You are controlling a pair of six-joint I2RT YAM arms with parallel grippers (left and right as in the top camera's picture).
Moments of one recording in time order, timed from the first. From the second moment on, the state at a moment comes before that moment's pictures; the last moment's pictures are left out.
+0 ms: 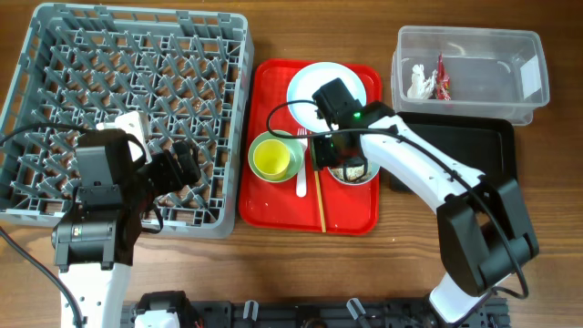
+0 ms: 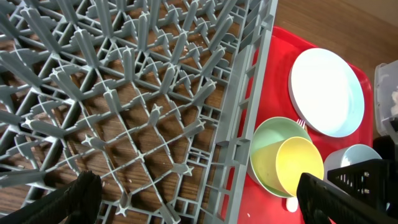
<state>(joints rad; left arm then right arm) 0.04 0.93 0.93 -0.83 0.13 -0.30 0.52 1.84 1.24 -0.77 -0.09 0.41</state>
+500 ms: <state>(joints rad) 0.04 0.93 0.93 -0.83 0.13 -0.30 0.56 1.84 1.19 -0.73 -0.07 0.44</state>
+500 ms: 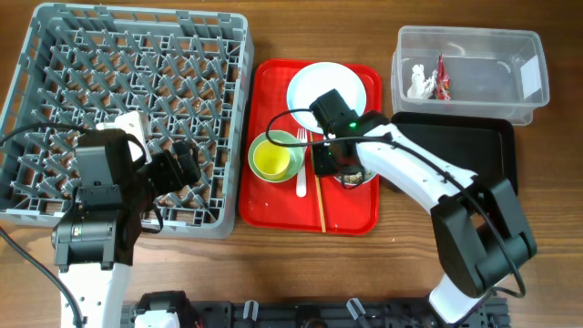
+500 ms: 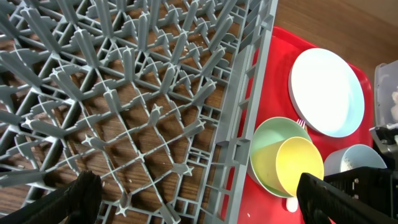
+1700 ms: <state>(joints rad) 0.04 0.93 0.93 -0.83 0.13 -0.30 0.54 1.80 1.37 -0.87 -0.05 0.41</state>
